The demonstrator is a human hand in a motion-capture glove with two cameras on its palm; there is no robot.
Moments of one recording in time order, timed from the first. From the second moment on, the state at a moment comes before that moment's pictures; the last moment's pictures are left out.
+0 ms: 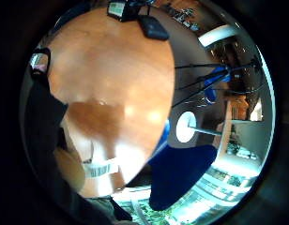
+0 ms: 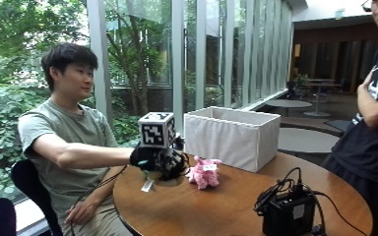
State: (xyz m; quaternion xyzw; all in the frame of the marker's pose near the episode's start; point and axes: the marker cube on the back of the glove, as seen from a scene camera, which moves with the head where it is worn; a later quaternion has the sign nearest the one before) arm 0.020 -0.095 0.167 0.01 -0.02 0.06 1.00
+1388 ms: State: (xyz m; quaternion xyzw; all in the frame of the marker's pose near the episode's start) arm -0.493 -0.217 0.020 -0.04 -0.05 -0.23 0.97
